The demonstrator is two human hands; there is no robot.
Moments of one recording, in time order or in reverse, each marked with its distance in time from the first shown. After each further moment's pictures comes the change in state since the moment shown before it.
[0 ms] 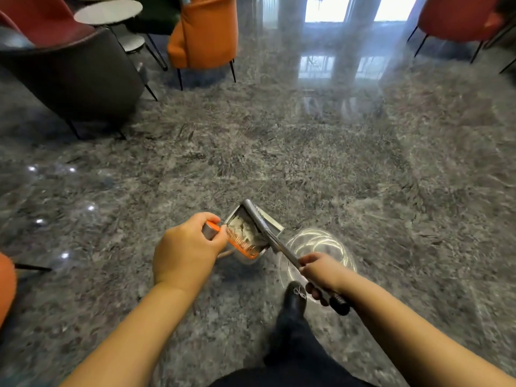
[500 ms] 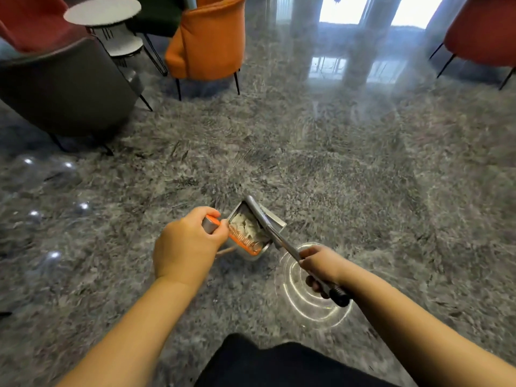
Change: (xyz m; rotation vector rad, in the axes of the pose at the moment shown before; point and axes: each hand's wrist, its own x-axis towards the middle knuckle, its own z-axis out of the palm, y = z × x) left_hand 0.292 0.077 0.113 0.005 0.051 -0.023; right_hand 0.204 -0.181 -0.195 0.104 -0.035 0.019
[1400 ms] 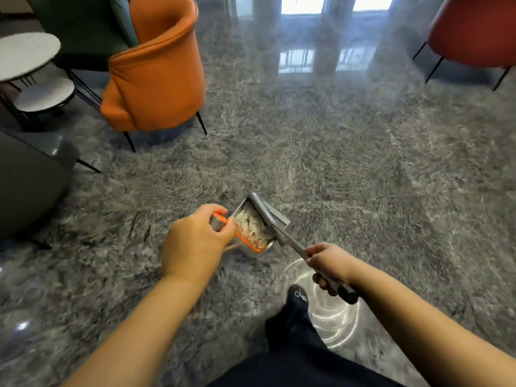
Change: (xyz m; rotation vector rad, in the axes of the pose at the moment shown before) left_hand 0.523 0.125 0.234 -0.041 -0.095 0.154; right_hand 0.350 -0.320 -0.274 0.176 0.108 0.059
